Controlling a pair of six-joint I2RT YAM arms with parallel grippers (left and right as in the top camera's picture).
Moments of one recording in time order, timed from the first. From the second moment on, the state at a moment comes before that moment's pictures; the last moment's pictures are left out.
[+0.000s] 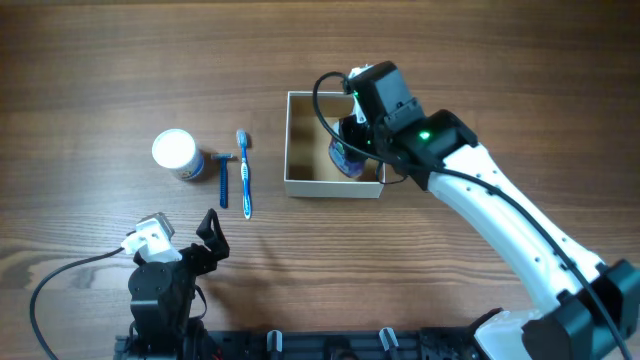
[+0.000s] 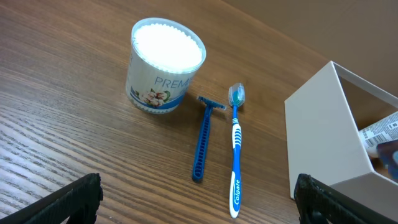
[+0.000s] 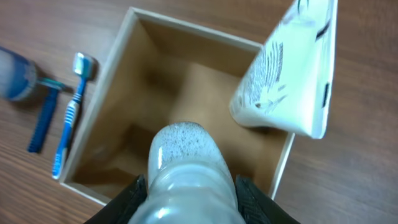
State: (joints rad) left arm 0.00 0.01 0.15 -0.58 -0.03 -0.45; right arm 0.58 1.59 1.38 -0.78 0.06 0.26
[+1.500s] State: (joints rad) left arm 0.00 0.01 0.15 -0.57 -0.03 -0.45; right arm -0.02 1.19 1.35 -0.92 -0.04 0.39
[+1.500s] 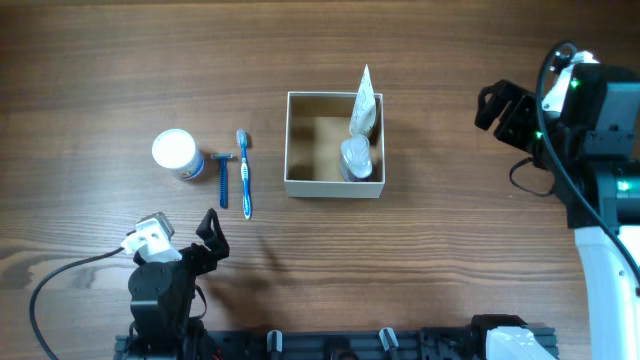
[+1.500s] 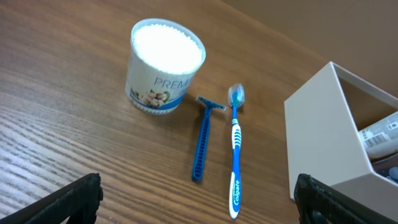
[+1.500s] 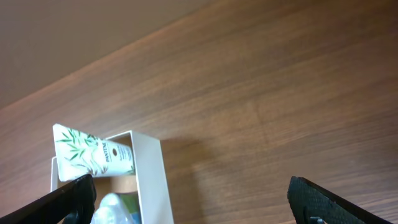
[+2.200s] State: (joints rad) left arm 0.00 0.98 1.12 -0.86 -0.14 -0.41; right arm -0.02 1.42 1.35 -0.94 -0.05 0.39
